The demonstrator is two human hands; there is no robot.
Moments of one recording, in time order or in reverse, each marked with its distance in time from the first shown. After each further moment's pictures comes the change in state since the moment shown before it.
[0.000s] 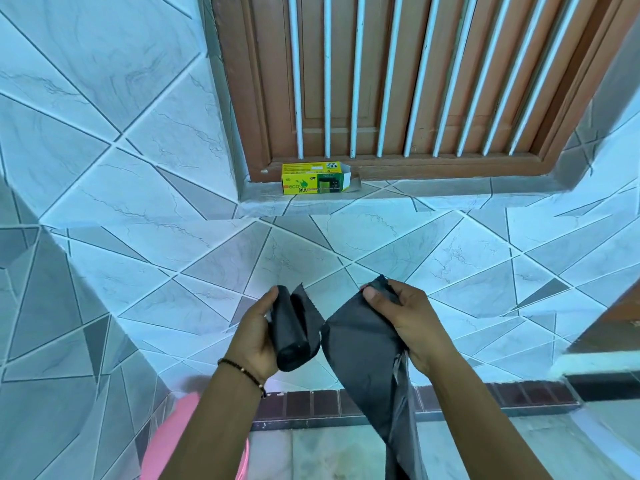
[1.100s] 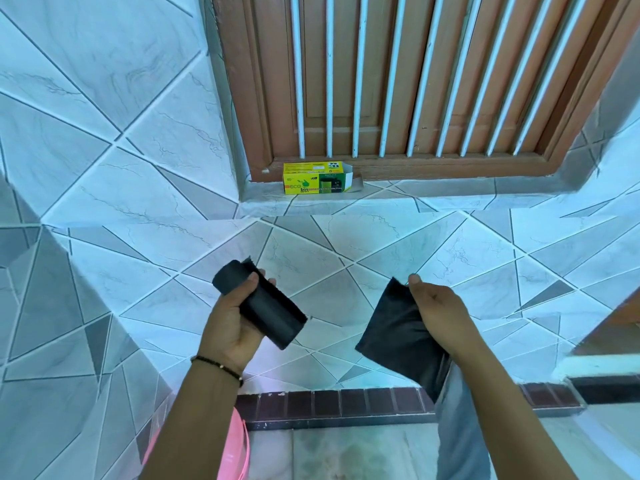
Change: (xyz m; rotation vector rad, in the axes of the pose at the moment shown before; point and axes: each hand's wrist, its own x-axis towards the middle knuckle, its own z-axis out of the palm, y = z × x) left_hand -0.005 0.026 0.000 -0.003 0.006 0.432; right_hand 0.015 -0.002 -0.039 -0.640 0.220 -0.039
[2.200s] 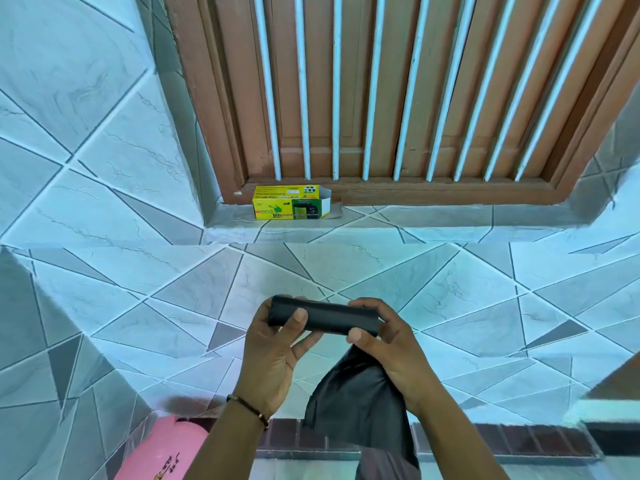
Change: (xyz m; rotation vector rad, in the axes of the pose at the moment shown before) left_hand 0.039 -0.087 0.070 0.203 -0.148 0.181; right_hand 0.048 0.015 -0.003 0.688 -0.408 -0.068
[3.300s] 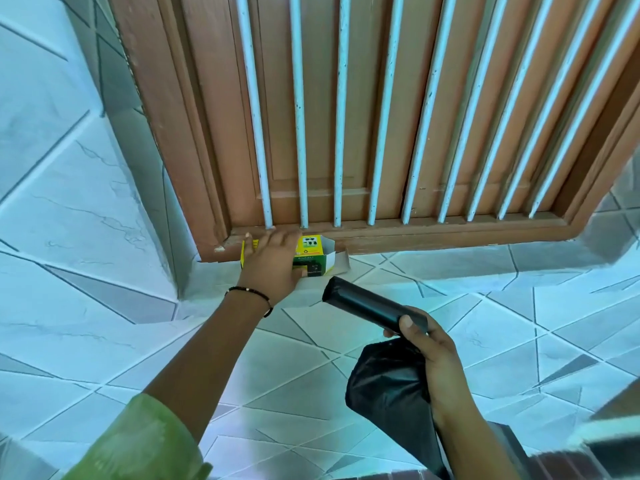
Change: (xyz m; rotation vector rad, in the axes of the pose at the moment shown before) left_hand 0.253 0.071 0.014 1.964 -0.199 0.488; right_hand 0.107 -0.013 -0.009 0.255 0.422 -0.022
